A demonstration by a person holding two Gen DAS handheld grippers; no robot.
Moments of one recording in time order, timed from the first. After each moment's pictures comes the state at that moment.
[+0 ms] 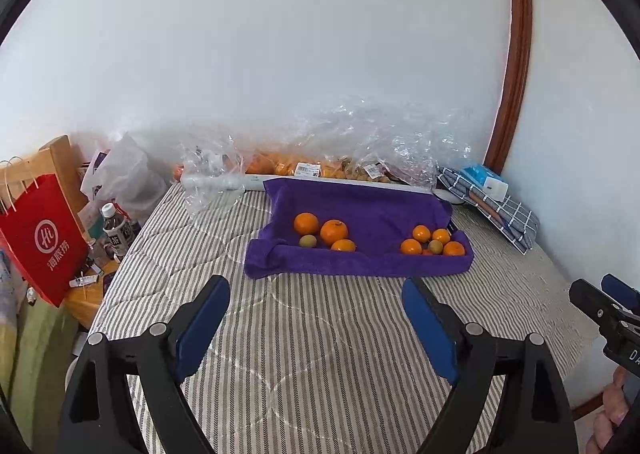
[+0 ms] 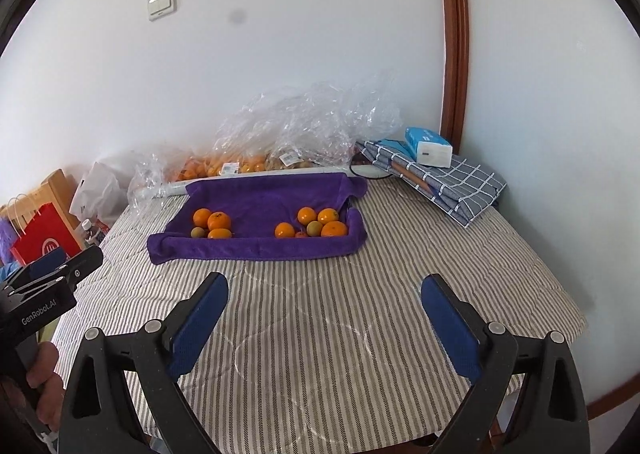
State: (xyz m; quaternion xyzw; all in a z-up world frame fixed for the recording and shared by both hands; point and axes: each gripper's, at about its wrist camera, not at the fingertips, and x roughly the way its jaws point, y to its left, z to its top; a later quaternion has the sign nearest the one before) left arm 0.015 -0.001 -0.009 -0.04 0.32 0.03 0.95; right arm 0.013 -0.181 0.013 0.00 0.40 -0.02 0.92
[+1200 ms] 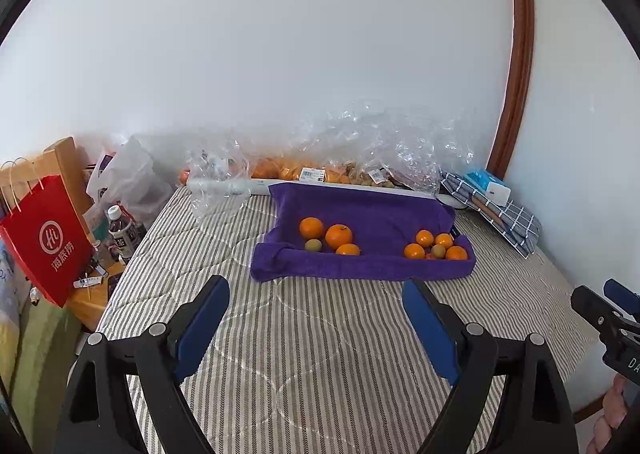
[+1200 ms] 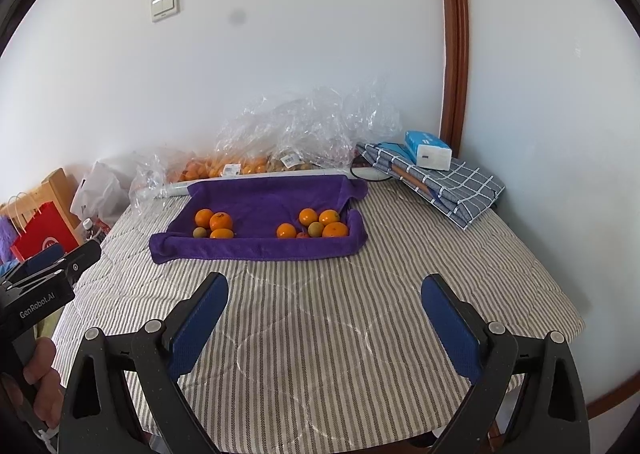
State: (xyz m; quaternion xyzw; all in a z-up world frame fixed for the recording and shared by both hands) left arm 0.013 0.002 -0.004 -0.05 0.31 0.04 0.95; right arm 0.007 -0.178 0.017 0.00 0.40 -0.02 0.92
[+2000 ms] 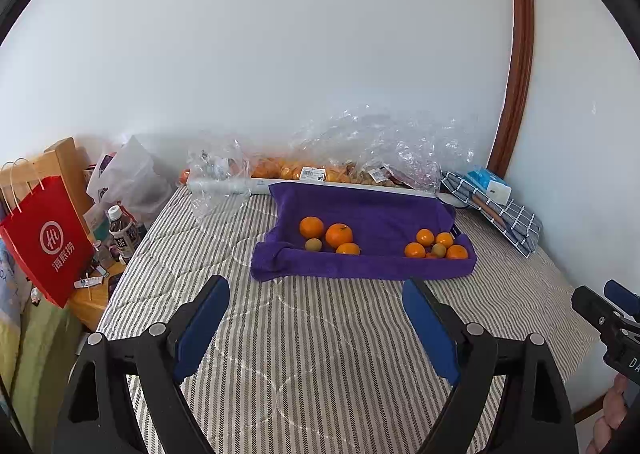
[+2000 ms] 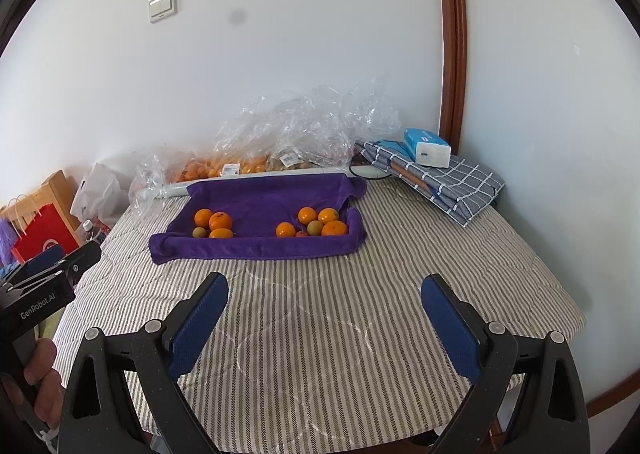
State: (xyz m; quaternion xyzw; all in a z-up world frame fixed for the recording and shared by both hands) left arm 0.013 0.002 -0.004 -0.04 0.31 0.04 0.95; right arm 0.006 -0.180 0.015 0.00 0.40 -0.02 0.92
